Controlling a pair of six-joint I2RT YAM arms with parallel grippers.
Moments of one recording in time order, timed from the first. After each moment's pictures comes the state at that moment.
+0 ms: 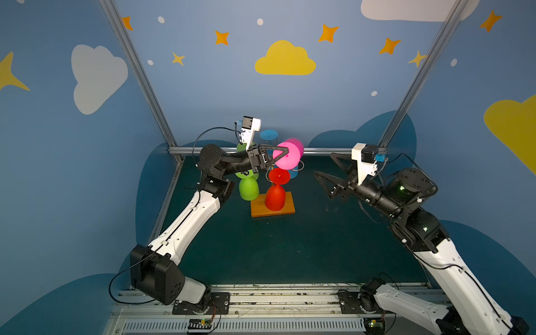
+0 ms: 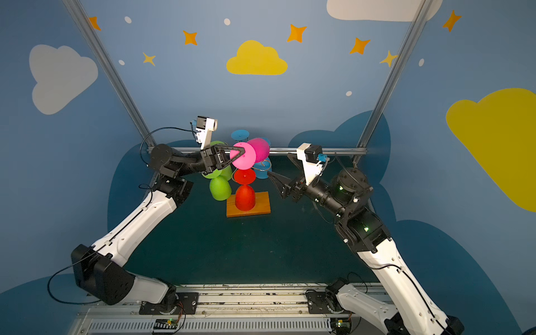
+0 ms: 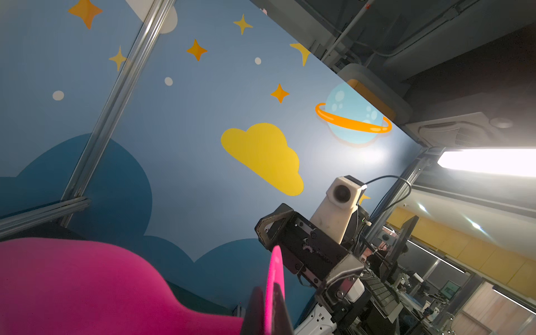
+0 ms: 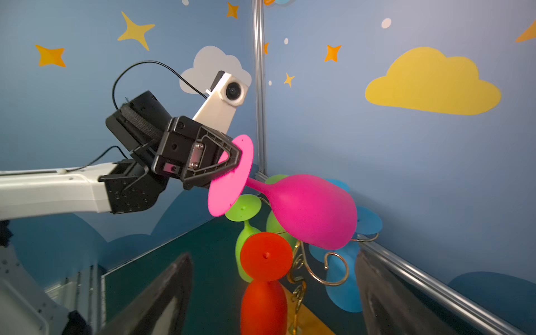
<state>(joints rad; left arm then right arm) -0.39 1.47 1.39 0.64 1.00 -1.12 0.63 0.97 1.30 -0.24 -0.27 -0.01</state>
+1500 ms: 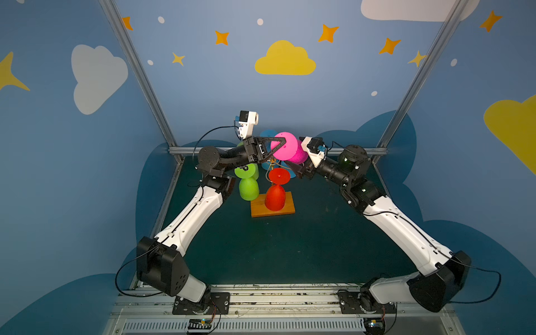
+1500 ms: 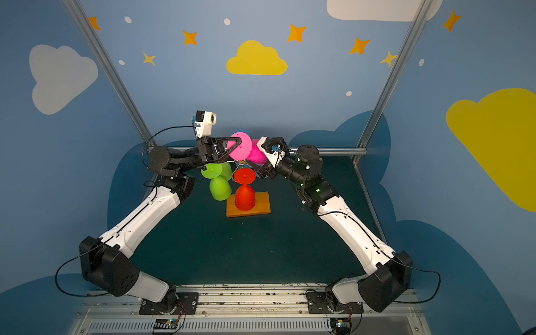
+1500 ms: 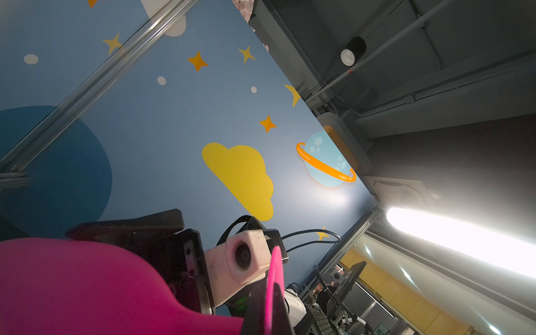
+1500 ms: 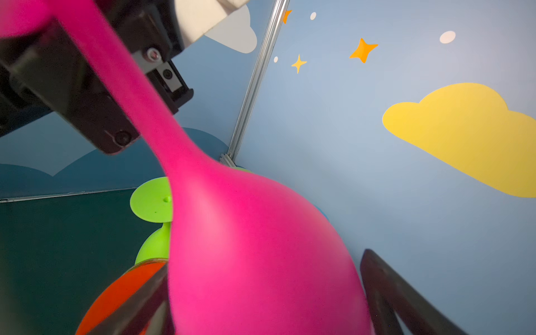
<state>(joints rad) -0.37 1.52 1.41 0.85 0.96 -1.50 0.60 1.39 1.39 0.05 -0.39 -0.37</state>
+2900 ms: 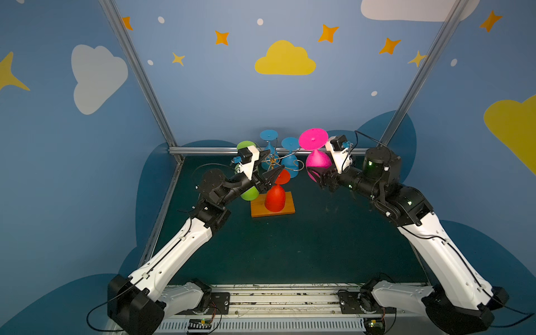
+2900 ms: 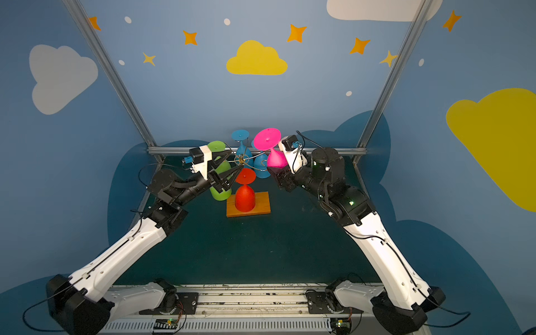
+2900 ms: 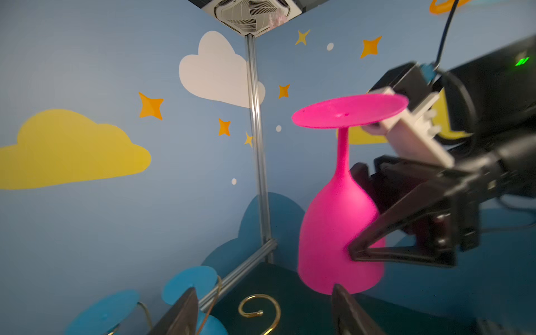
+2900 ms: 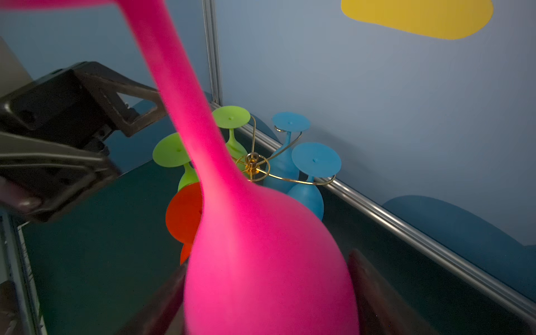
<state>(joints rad) -0.51 1.21 1.06 0.43 0.41 0.04 0.65 1.21 1.60 -0.67 -0.10 -0.11</state>
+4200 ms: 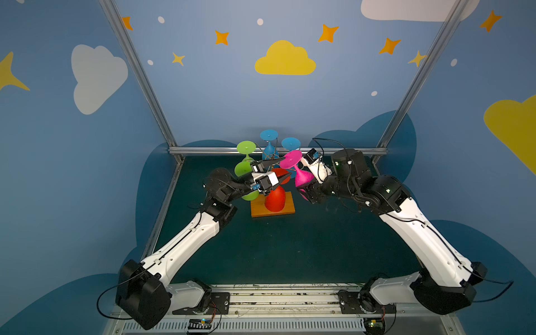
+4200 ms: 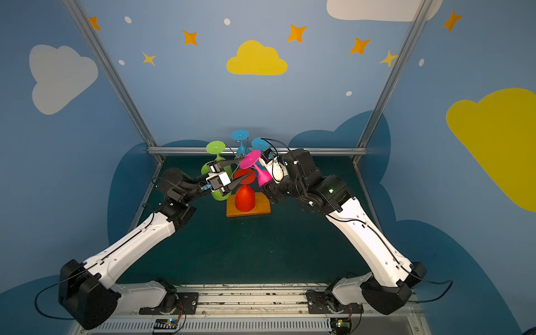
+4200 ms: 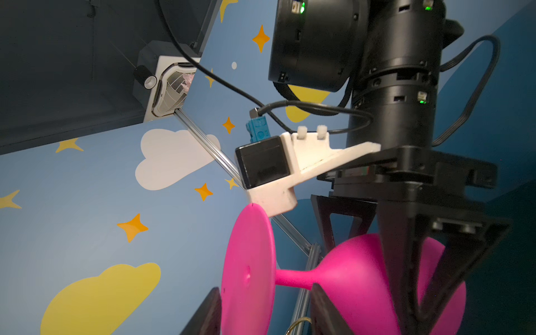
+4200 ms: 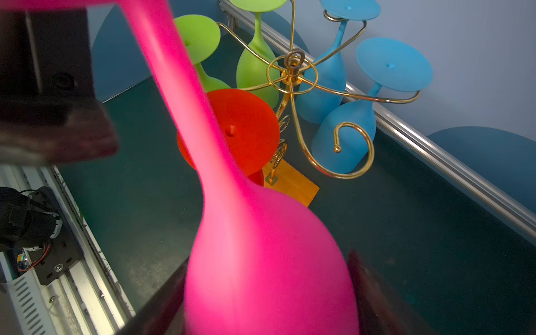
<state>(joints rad) -0.52 1.28 1.07 0.58 0.66 0.58 0.76 1.37 1.73 -0.98 -0.04 -0.10</state>
